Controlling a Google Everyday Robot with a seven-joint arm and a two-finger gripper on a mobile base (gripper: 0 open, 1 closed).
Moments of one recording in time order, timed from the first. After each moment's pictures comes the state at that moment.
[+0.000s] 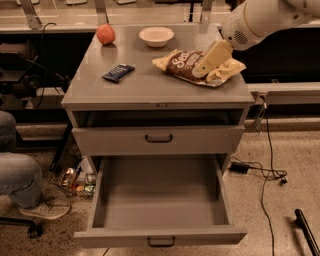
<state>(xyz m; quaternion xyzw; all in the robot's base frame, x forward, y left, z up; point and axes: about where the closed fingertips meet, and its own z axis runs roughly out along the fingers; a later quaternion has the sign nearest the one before) 0.677 -0.143 0.975 -0.50 0.77 0.03 0.40</state>
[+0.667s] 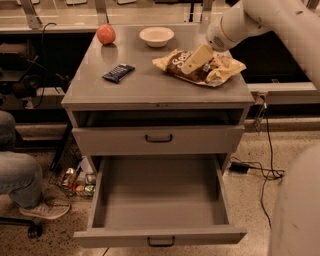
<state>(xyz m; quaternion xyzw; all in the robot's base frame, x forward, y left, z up) 0.768 -0.132 0.928 -0.47 0.78 0.02 0.41</state>
